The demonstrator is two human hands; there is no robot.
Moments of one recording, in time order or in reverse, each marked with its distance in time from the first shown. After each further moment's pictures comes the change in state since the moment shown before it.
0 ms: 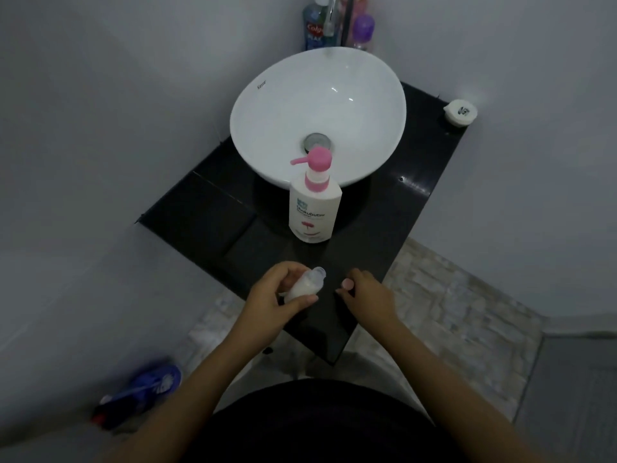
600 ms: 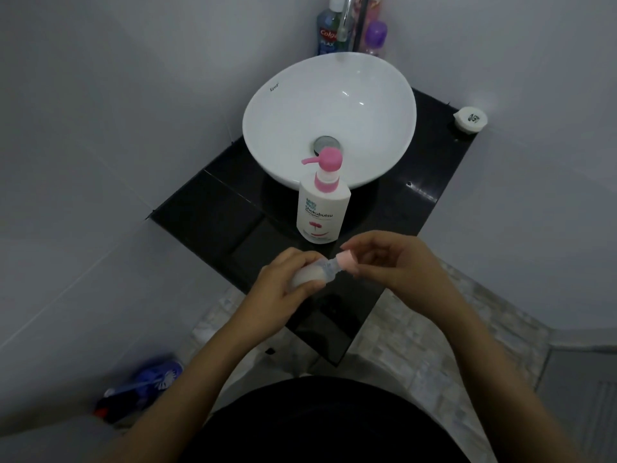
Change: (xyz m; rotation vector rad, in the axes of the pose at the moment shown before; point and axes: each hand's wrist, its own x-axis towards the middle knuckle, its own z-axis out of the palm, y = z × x) left_hand 0.004 0.024 -0.013 0.201 -0.085 0.101; right_hand -0.054 -0.050 -0.144 0.678 -0.102 -0.318
